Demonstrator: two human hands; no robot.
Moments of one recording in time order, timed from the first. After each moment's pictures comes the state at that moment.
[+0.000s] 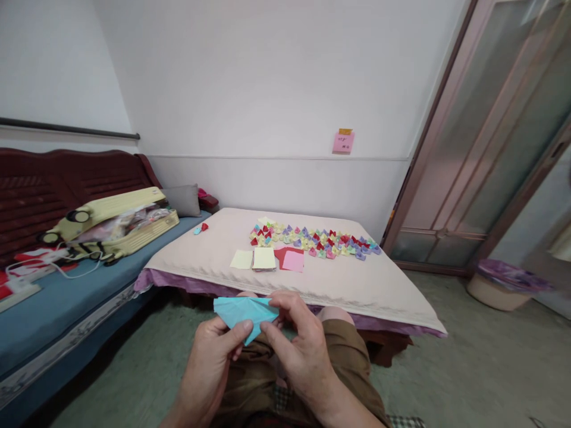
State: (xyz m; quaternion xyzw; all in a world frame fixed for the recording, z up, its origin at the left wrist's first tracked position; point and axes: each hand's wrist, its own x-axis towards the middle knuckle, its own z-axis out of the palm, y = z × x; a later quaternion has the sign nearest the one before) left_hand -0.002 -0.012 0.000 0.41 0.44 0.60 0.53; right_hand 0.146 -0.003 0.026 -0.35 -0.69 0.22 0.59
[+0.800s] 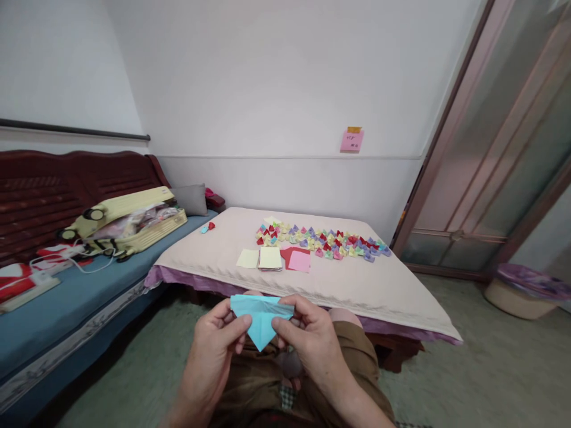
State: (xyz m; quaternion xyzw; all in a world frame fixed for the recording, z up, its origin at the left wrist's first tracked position) left_hand -0.007 -0.013 0.013 0.42 0.40 0.63 0.52; right_hand 0.148 0.003 0.027 -0.38 -0.54 0.54 0.52
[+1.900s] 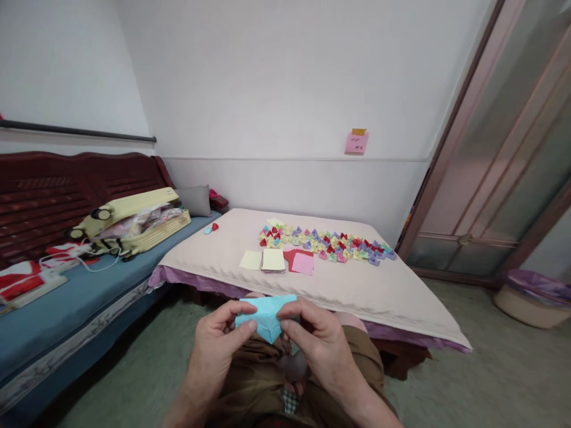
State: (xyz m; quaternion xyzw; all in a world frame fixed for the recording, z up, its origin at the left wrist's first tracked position) left_hand -0.023 -0.007 0.000 0.55 0.47 0.58 0.38; right_hand 0.161 0.007 0.033 -0.36 -0.67 0.40 0.52
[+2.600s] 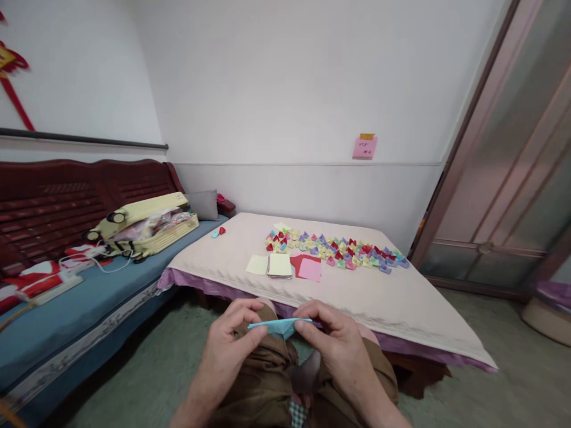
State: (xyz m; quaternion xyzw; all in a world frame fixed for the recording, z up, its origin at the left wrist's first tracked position) left_hand -0.026 -0.006 0.014 0.64 0.46 0.56 0.24; right_hand 0.171 0.020 0.031 -0.39 -0.69 0.36 0.49
